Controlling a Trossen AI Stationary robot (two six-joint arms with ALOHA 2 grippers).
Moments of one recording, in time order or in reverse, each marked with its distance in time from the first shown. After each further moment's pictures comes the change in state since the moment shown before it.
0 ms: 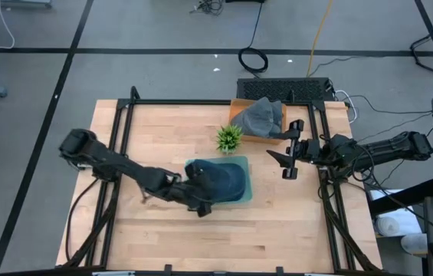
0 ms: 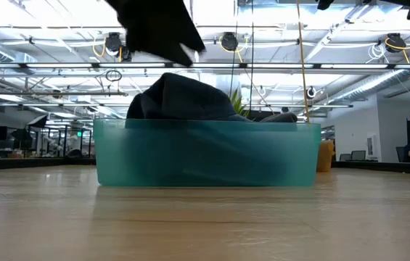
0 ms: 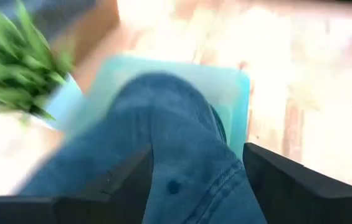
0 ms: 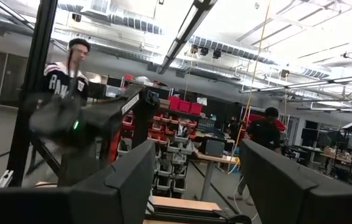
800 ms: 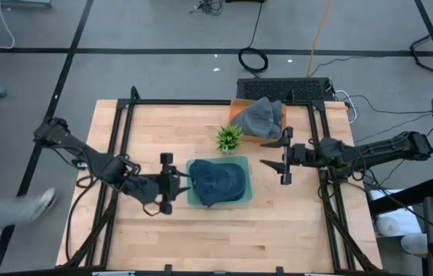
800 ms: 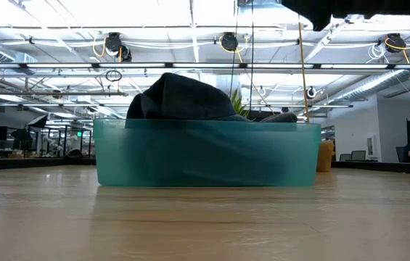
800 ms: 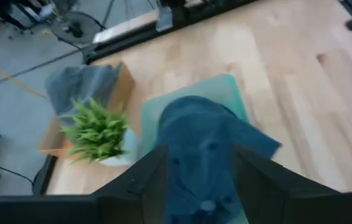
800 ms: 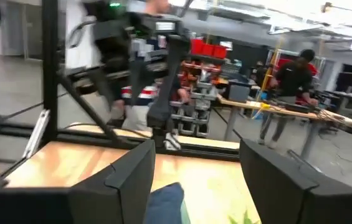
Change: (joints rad) left arm -0.147 -0.386 -0.036 -0.249 -0.095 0.430; right arm 0.000 0.000 -0.001 -0.265 -0.030 0.120
